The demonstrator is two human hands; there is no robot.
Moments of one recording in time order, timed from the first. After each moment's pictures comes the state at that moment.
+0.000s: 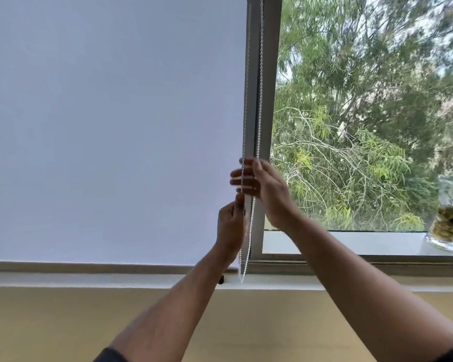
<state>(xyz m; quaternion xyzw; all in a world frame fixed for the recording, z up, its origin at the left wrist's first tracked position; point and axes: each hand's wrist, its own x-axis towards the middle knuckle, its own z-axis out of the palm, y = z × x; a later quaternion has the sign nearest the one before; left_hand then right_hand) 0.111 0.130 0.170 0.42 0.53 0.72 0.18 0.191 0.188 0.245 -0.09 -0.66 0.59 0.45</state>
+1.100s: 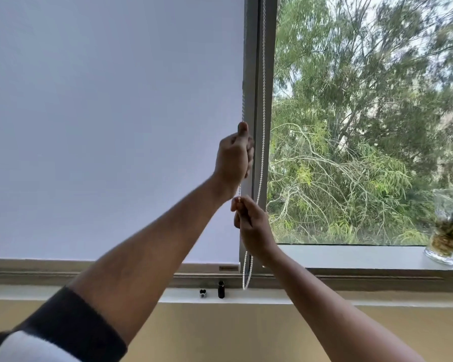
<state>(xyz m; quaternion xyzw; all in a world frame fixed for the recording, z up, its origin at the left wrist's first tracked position) 0.116 0.118 0.343 0.51 0.45 0.71 0.18 0.169 0.172 0.190 -0.11 -0.73 0.41 0.53</state>
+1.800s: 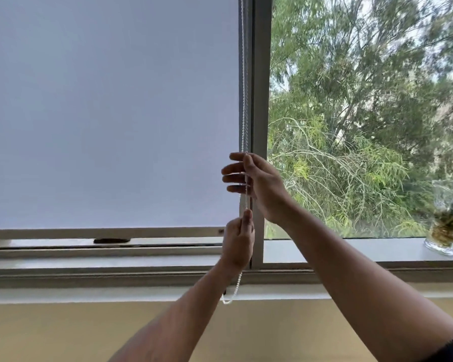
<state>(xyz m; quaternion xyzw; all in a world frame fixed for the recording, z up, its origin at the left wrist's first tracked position) 0.125 0.129 0.169 0.45 0.55 0.68 0.15 0.192 0.174 0.285 -0.05 -0.68 0.59 0.44</state>
